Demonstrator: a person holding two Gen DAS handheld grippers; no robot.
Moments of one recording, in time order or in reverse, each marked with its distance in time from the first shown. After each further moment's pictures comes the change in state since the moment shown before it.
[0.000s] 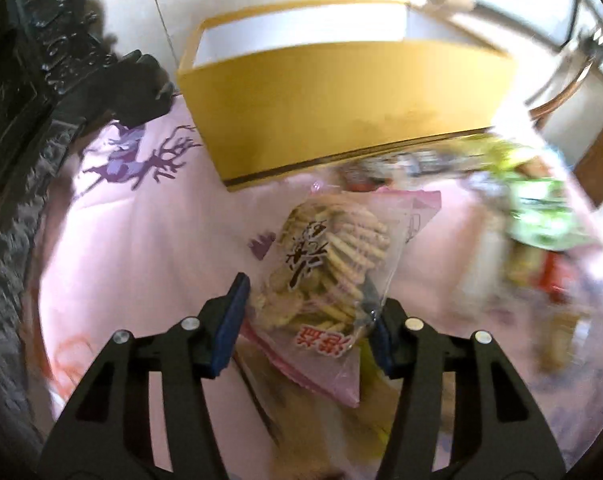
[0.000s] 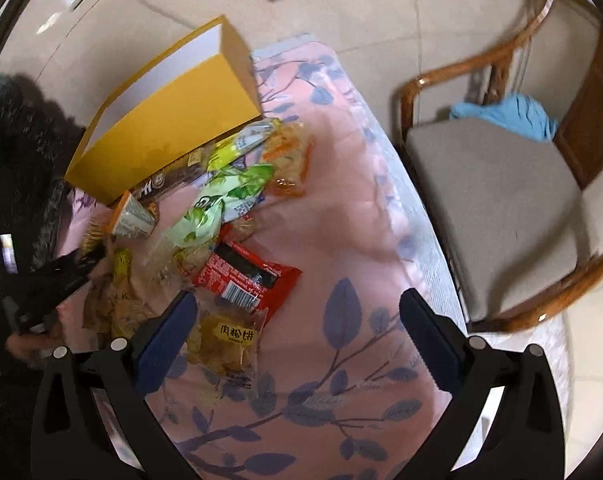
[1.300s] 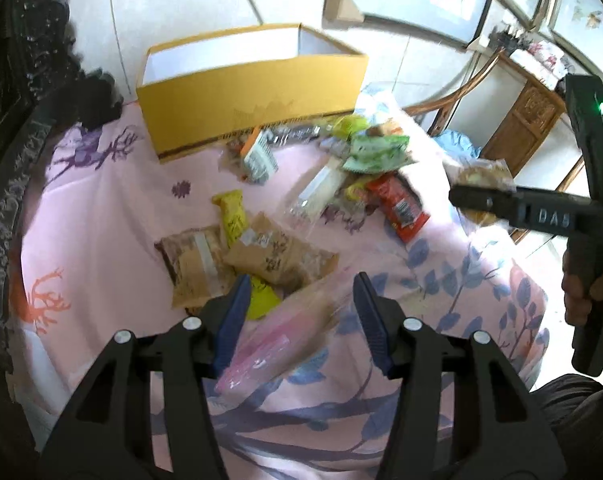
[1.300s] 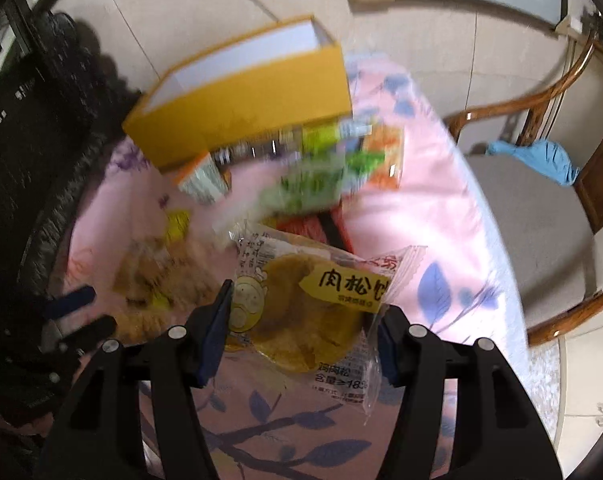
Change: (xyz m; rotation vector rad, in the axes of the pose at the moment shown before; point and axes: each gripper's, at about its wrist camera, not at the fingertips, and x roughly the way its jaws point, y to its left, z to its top) left arm -0.109 -0.048 -0.070 0.078 -0.066 -0.233; right arm -0.018 0.080 -0.027 -0.153 -0.082 0.044
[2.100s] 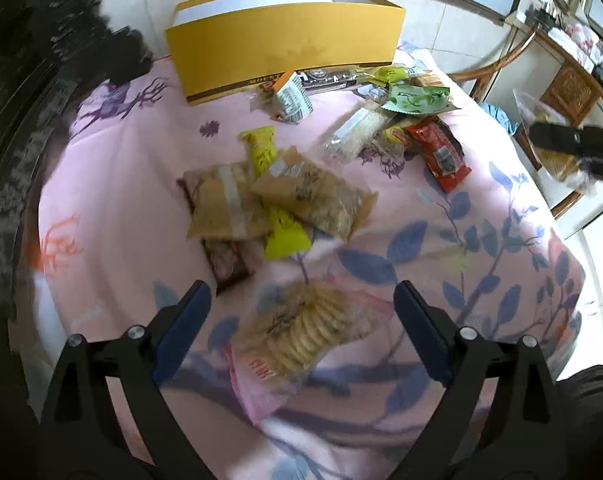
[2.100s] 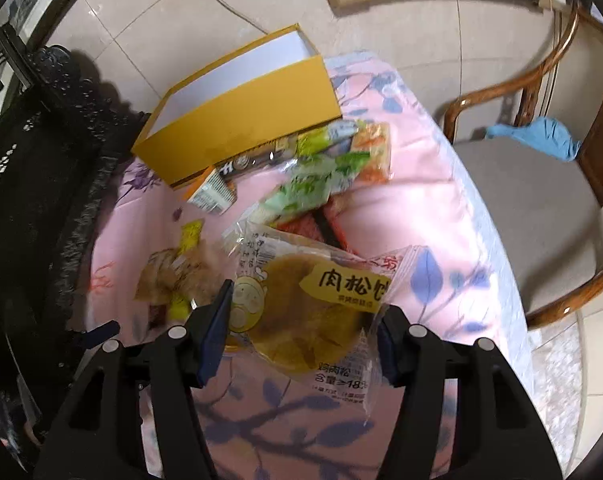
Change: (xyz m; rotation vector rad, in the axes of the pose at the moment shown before) left arm 0.015 0.006 -0.042 -0.062 0.136 0.139; right arm -0.020 -0.020 -0.011 0.094 0.025 0.071
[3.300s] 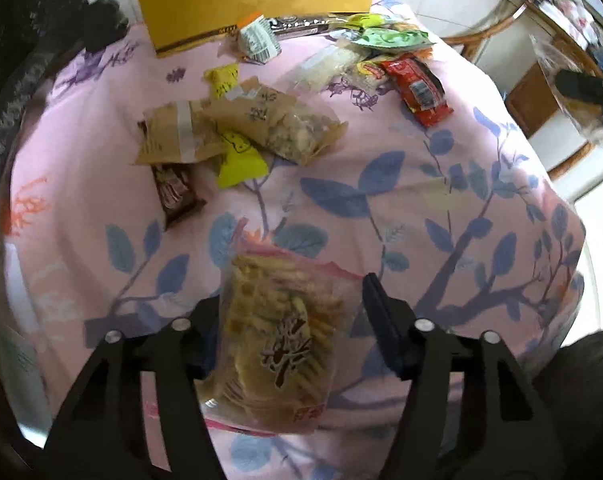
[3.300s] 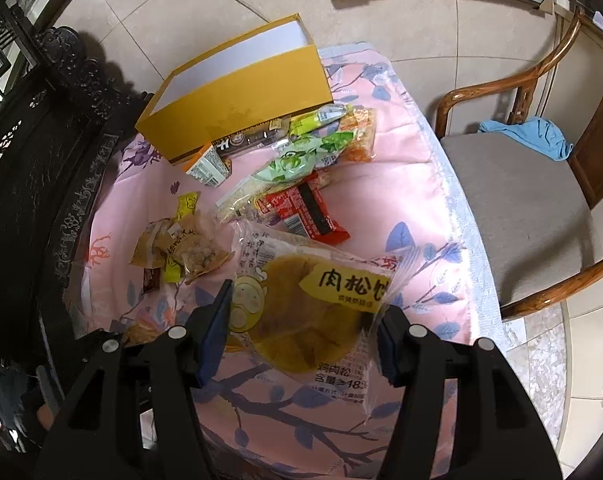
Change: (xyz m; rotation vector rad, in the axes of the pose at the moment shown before) left arm 0.024 -0.018 -0.037 0.051 0.113 -0.025; right arm -0.023 -0.008 -0.012 -0.049 0.044 -0.024
